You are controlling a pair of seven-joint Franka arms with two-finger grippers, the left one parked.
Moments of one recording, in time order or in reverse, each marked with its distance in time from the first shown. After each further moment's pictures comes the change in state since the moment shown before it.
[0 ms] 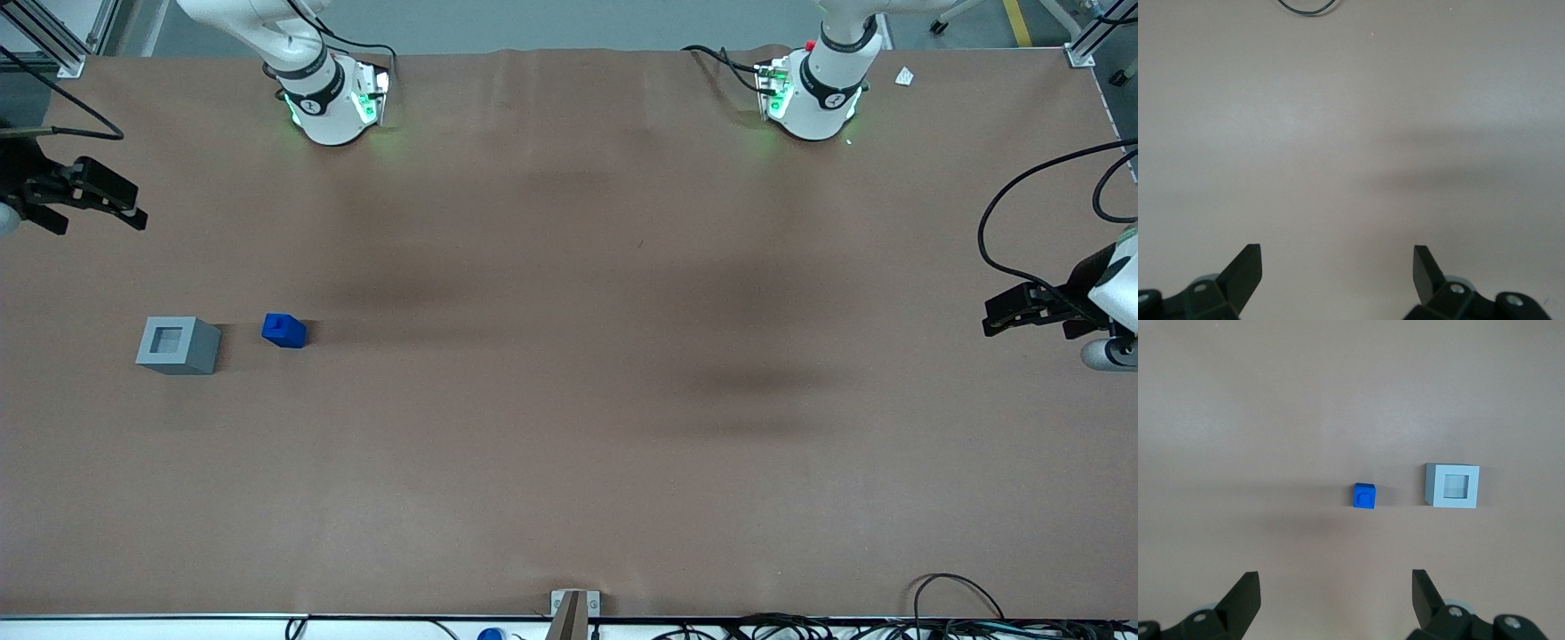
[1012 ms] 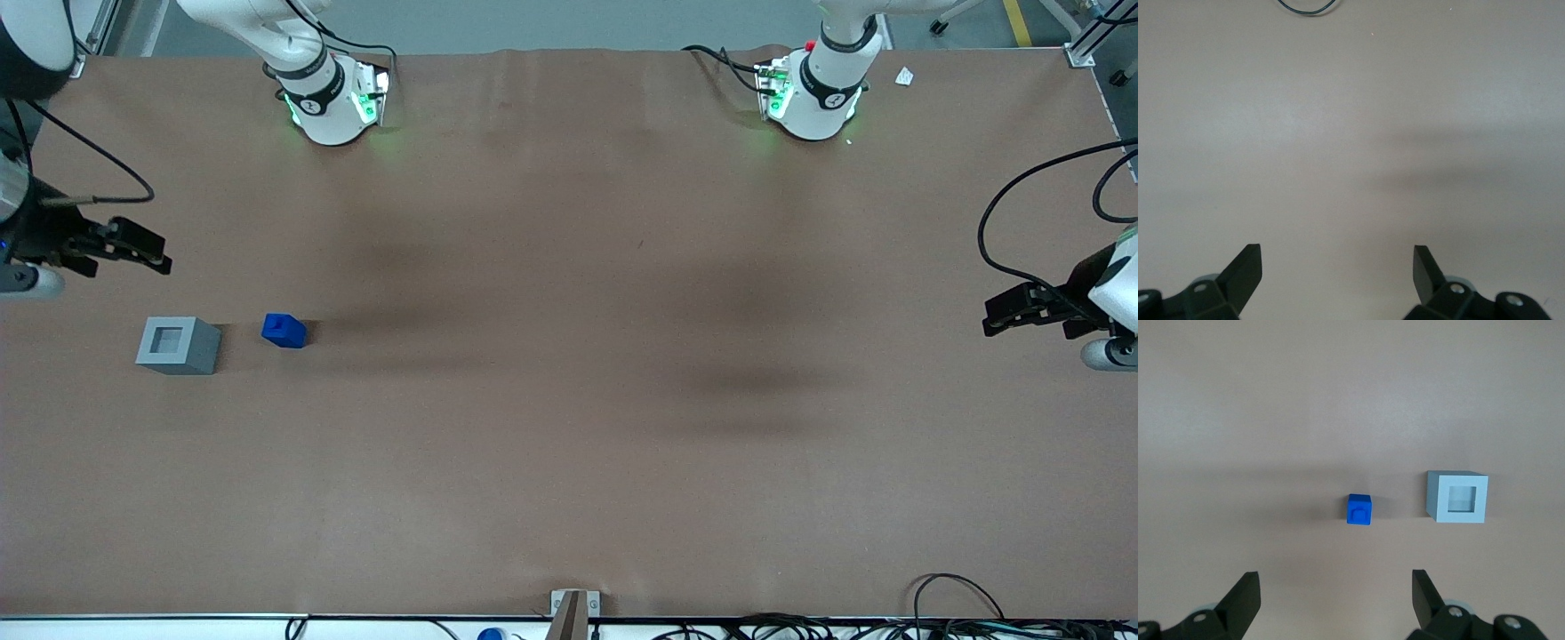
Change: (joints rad) arm -0.012 0.105 -0.004 -0.061 0.001 0.129 0.000
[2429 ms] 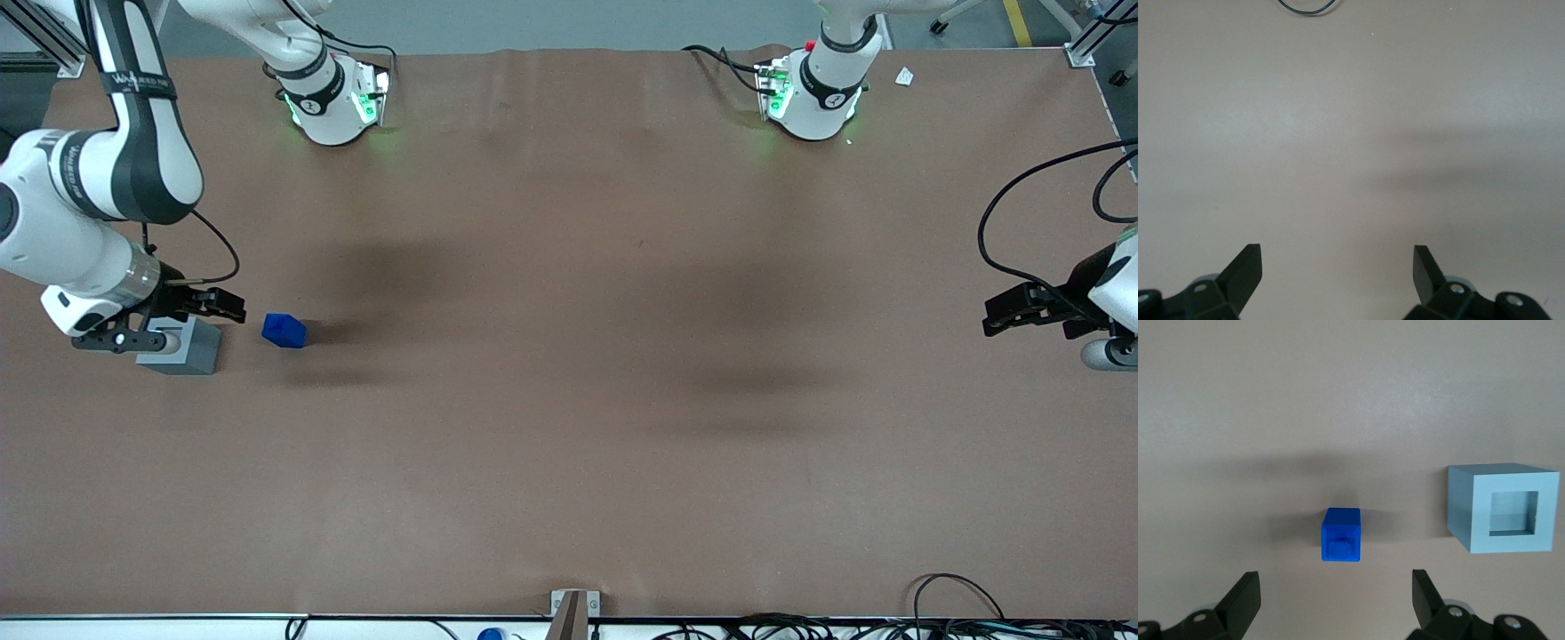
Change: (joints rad) arm -0.037 0.074 0.004 -0.411 0.005 0.447 0.000
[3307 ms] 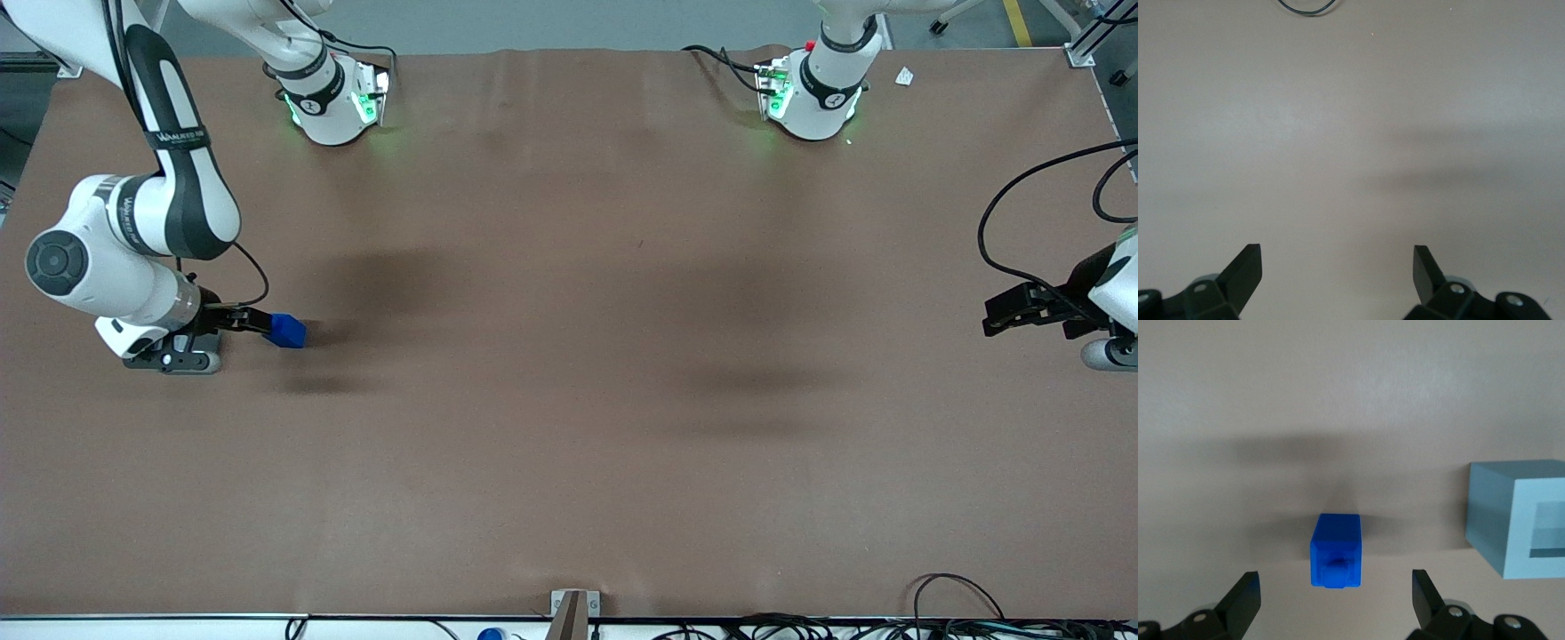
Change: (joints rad) arm 0.001 0.119 0.007 -0.028 0.000 0.083 0.000
